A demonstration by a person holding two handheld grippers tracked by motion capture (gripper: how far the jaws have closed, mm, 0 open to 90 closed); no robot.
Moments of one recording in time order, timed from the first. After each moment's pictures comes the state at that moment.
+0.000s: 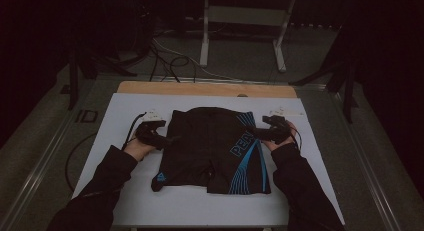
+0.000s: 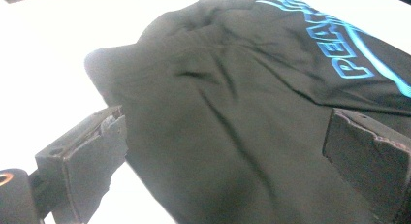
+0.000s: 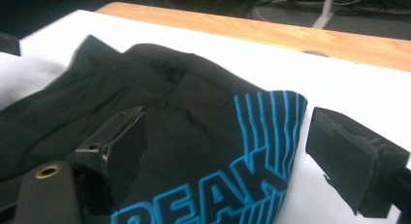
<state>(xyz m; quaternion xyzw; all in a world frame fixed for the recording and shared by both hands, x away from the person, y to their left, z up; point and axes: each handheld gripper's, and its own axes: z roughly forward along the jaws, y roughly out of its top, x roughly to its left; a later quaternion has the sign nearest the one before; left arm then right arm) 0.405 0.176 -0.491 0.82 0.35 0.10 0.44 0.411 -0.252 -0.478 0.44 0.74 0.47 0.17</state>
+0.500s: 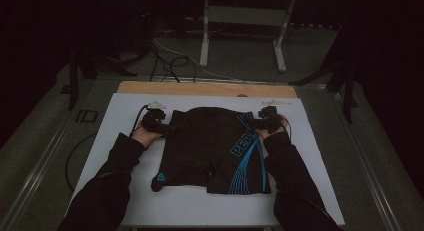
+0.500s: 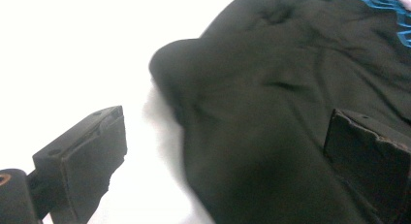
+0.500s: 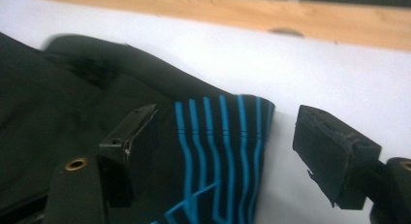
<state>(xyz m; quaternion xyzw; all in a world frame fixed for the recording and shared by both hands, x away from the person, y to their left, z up) 0.467 0.178 -0.520 0.80 0.42 0.09 0.42 0.469 -0.248 -0.512 0.50 0.74 0.42 0.17</state>
